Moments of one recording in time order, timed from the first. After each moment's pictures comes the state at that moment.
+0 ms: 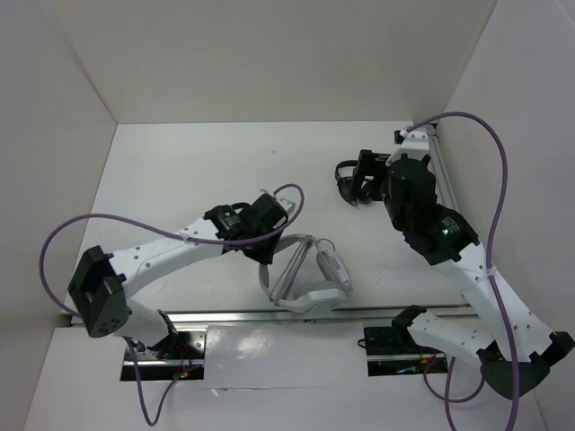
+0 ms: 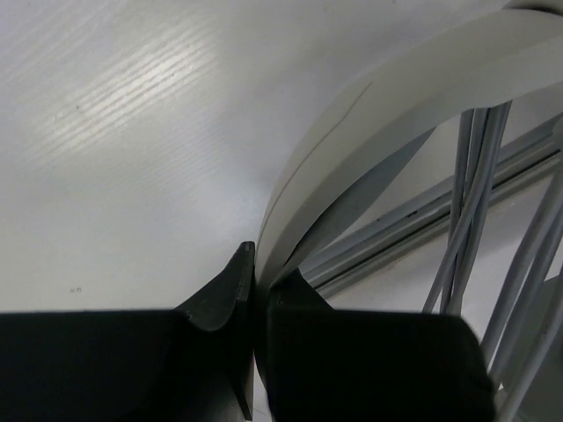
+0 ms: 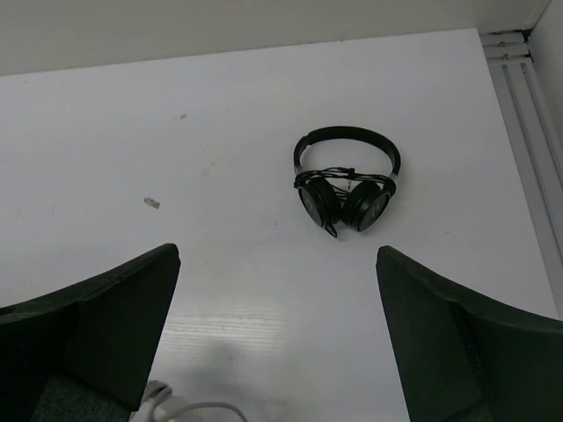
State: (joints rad) left arm -0.88 1.40 1.14 -0.81 -0.04 -0.44; right arm 0.59 0.98 1.21 -0.55 0.53 0.31
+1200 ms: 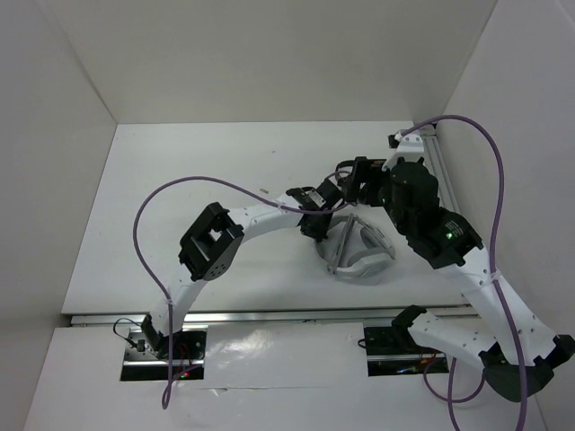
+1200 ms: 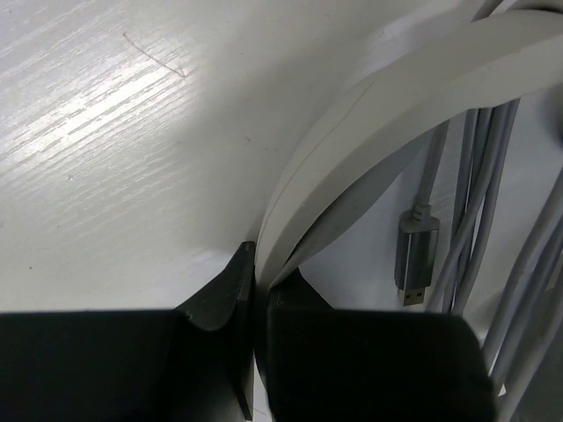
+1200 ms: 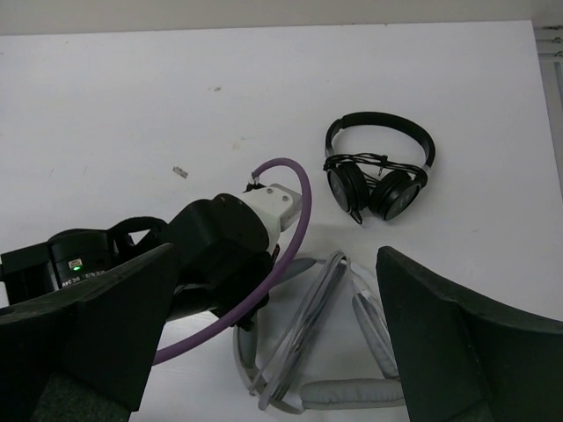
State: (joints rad) left arm -0.87 2.24 1.79 -0.64 -0.05 -0.50; right arm 0.60 0.94 1.22 -0.59 0.44 0.29
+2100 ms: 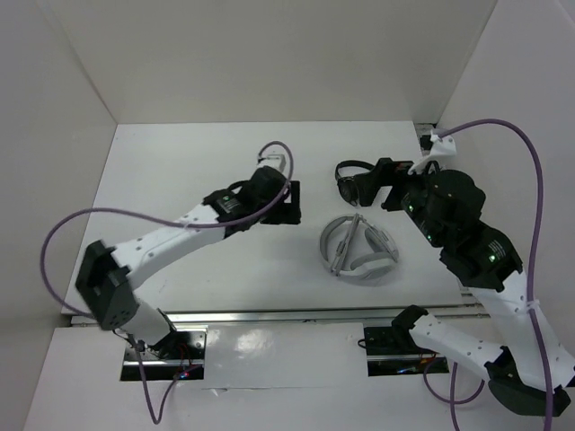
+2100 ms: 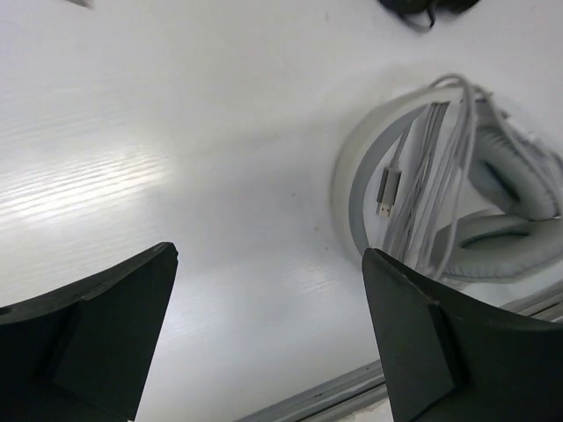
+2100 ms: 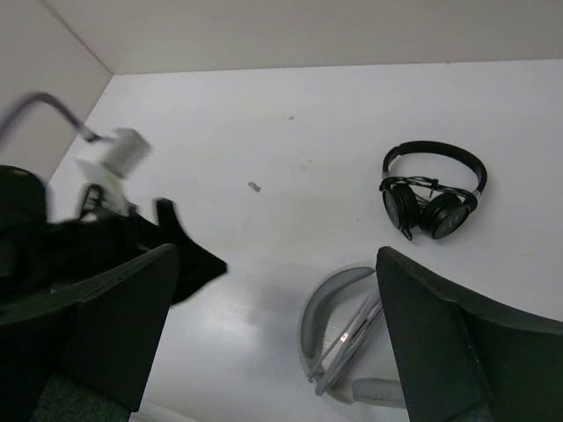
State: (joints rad) left arm -0.81 1.61 1.34 -0.52 -0.20 -0.63; right arm 0.61 0.86 1.35 -0.67 0.32 0.34
